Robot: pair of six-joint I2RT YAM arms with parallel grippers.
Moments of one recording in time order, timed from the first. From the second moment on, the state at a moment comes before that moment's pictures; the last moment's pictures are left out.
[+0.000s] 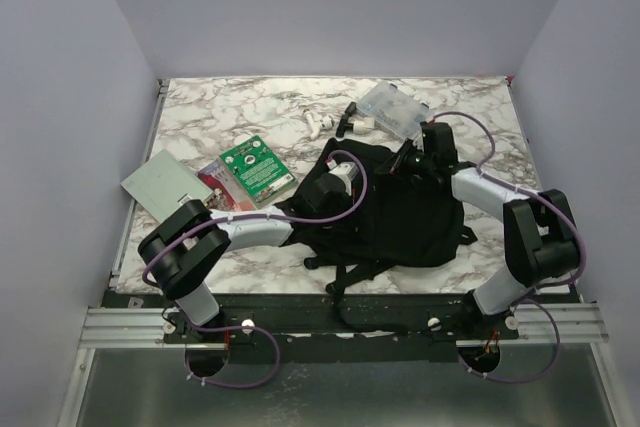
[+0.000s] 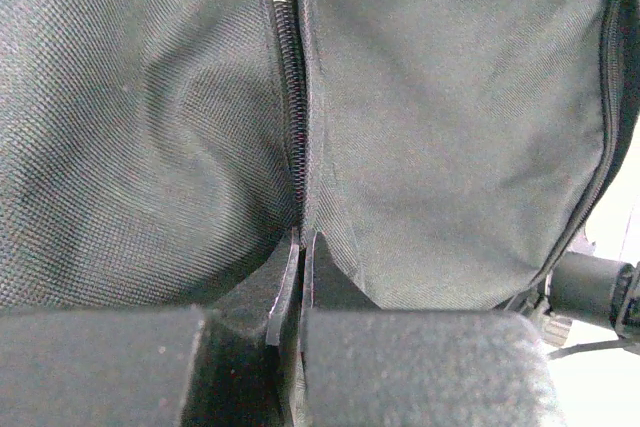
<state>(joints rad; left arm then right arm) -0.90 1.64 0.84 0.21 0.11 -0.72 0.29 1.57 0.86 0.03 -0.35 0.81</state>
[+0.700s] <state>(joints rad) -0.89 1.65 0.77 0.31 0.28 -0.79 0.22 1.46 1.01 -0.32 -0.08 0.52</state>
